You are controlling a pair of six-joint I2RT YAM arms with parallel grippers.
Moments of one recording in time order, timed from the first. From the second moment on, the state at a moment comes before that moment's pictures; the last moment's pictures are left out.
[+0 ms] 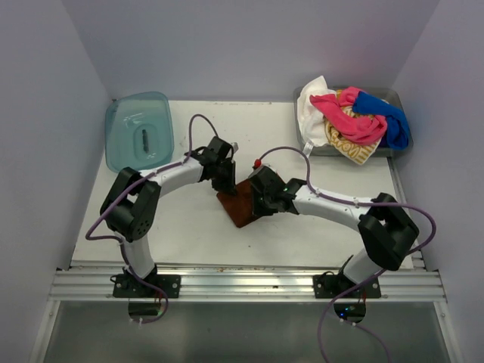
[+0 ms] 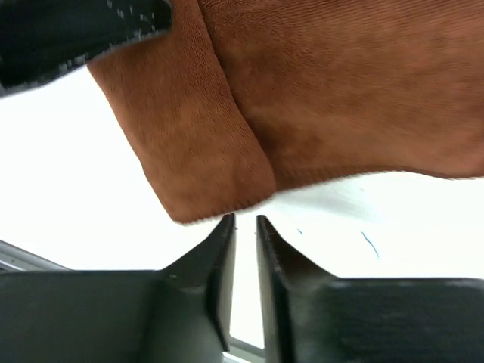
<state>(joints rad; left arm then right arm) -0.56 1.82 1.18 -0.42 0.20 -0.50 0.85 1.59 0.99 -0.42 0.08 0.74</state>
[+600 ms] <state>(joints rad) -0.45 1.80 1.32 -0.60 0.27 -0.41 1.05 1.66 1.18 -0.53 0.29 0.53</state>
